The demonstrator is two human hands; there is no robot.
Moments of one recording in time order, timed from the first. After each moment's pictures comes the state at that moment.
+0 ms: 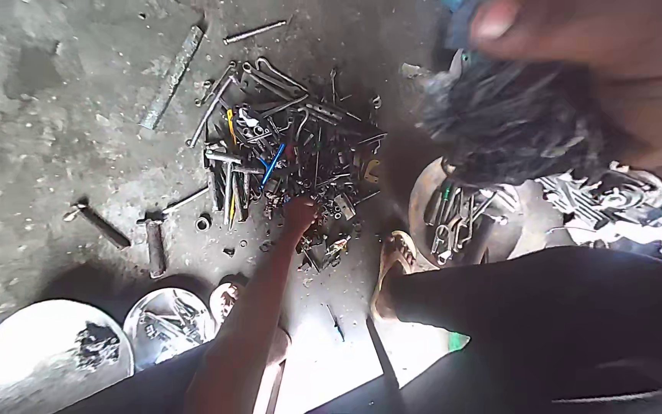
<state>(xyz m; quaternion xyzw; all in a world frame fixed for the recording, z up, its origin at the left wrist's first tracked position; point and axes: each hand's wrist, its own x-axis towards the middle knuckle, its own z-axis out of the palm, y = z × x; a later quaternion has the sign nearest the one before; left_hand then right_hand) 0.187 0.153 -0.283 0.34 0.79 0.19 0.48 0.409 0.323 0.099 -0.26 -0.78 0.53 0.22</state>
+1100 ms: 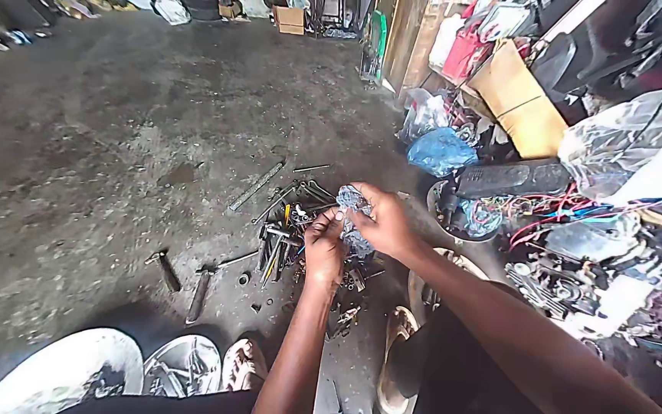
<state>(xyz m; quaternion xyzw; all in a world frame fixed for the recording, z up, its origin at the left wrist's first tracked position) 0.204 0.094 0.034 0.18 0.36 0.83 0.39 0.293 0.180 0.098 -0.23 -0.88 0.26 0.32</state>
